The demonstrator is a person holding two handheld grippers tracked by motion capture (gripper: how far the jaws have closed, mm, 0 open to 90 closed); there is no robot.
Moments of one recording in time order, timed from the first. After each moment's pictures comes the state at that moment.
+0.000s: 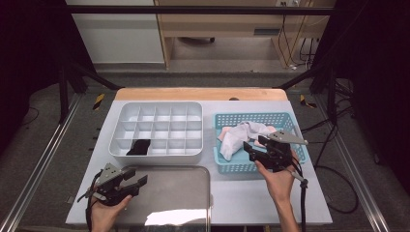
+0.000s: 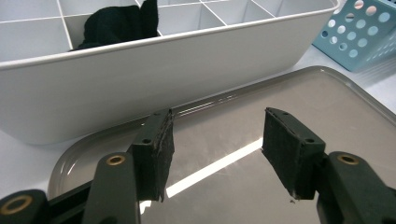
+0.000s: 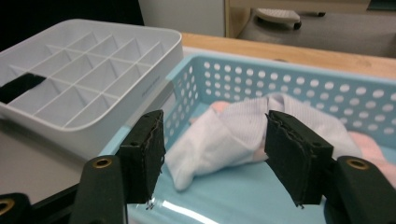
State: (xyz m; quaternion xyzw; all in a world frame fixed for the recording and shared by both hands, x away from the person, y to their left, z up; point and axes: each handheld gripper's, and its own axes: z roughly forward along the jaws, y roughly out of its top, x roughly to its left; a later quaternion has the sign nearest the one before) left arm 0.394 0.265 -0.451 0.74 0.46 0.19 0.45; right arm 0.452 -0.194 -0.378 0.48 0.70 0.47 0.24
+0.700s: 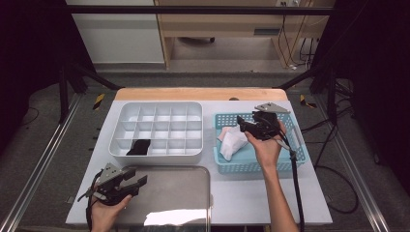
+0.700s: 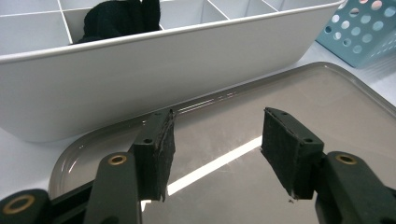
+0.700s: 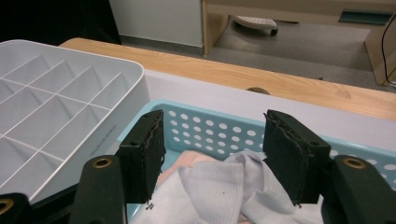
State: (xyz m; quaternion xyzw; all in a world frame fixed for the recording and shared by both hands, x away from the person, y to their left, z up) left arm 0.396 0.267 -0.454 0.75 0.46 0.19 0.44; right arm 0.532 -0.175 -0.366 0.50 0.70 0.44 0.28
